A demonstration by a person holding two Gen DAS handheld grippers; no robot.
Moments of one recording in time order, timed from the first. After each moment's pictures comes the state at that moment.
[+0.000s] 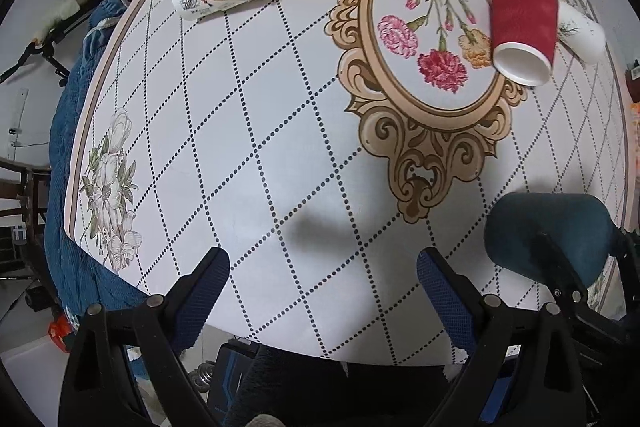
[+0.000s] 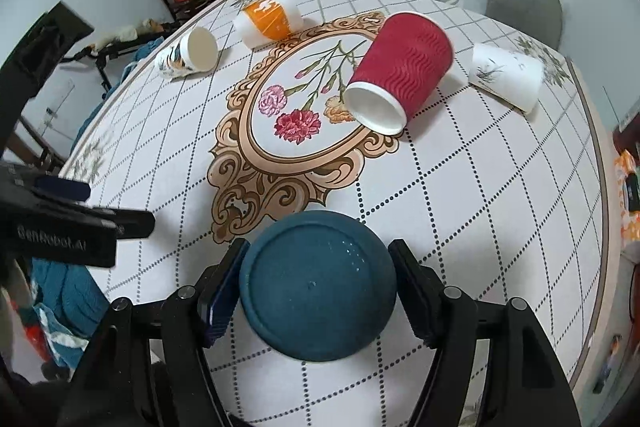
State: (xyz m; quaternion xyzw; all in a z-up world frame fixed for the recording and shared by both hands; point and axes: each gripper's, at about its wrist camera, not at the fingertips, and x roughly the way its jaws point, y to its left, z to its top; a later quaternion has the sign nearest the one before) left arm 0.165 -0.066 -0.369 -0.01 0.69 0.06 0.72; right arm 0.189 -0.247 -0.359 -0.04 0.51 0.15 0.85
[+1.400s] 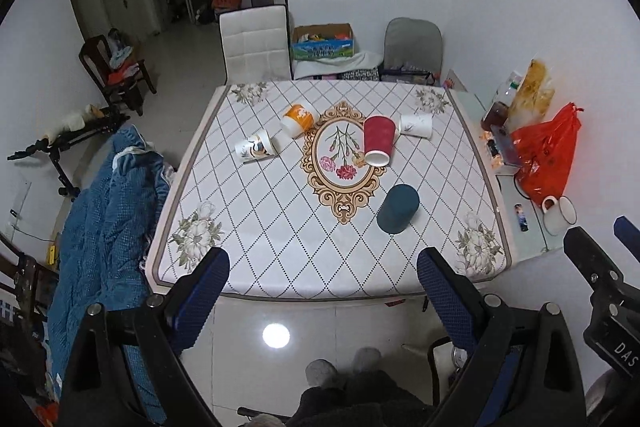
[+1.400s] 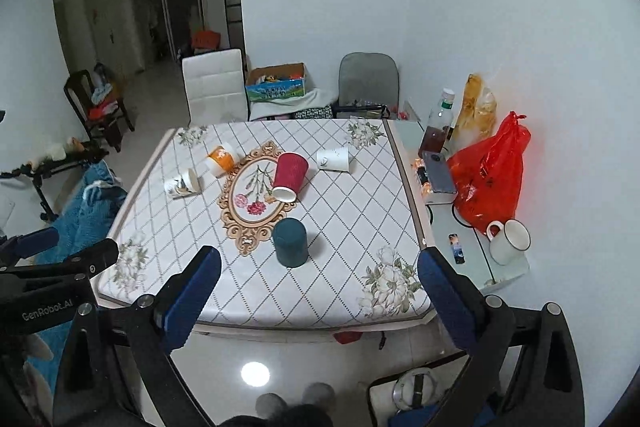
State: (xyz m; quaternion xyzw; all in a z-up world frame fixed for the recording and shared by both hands) left arm -0.046 -0.044 -0.079 0.02 0.47 -0.05 0.88; right arm -0.126 -0.236 -0.046 0.02 0.37 -0.08 0.93
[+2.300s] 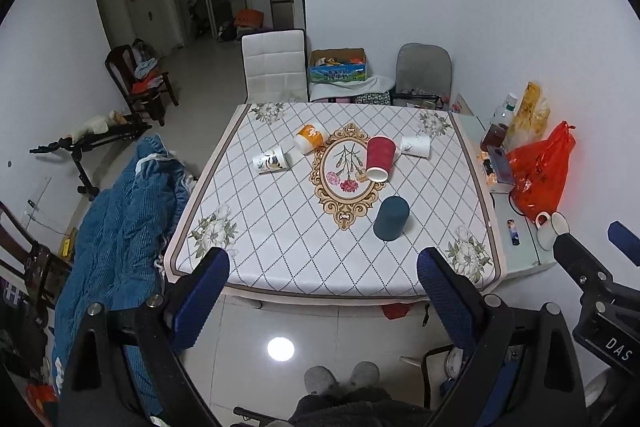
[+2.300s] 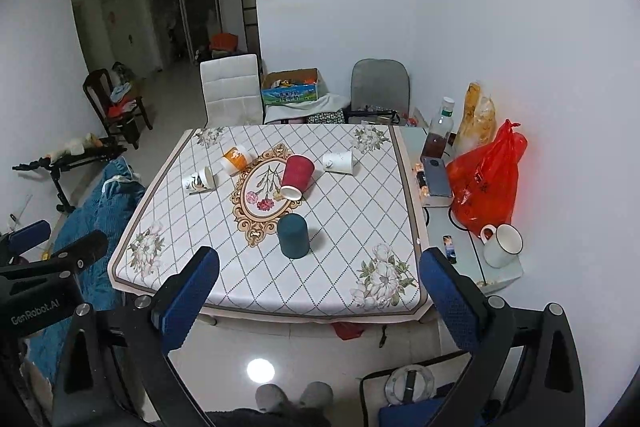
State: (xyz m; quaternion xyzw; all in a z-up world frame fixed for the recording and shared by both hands) left arm -0.103 -0.067 -0.041 0.01 0.43 -0.01 0.90; right arm -0.165 -0.266 -0.010 0.01 0.37 -0.05 0.93
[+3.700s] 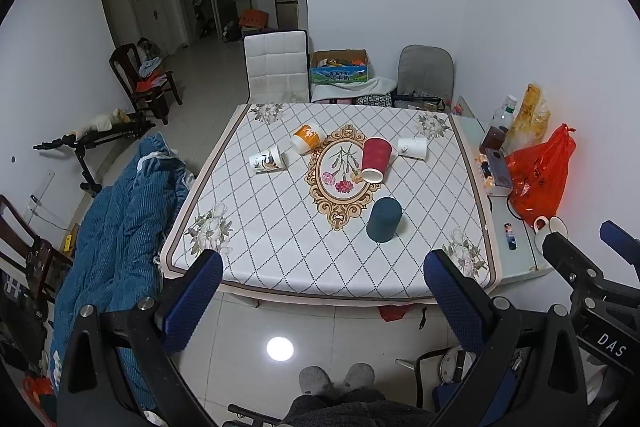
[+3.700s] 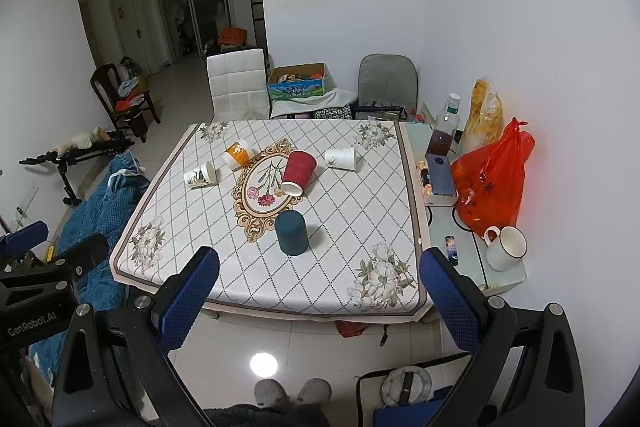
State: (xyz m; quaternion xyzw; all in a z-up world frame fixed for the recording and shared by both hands) left arm -0.109 -0.089 -0.032 0.01 0.43 0.00 0.90; right arm -0.155 -0.281 -0.011 0.01 0.37 -0.03 0.93
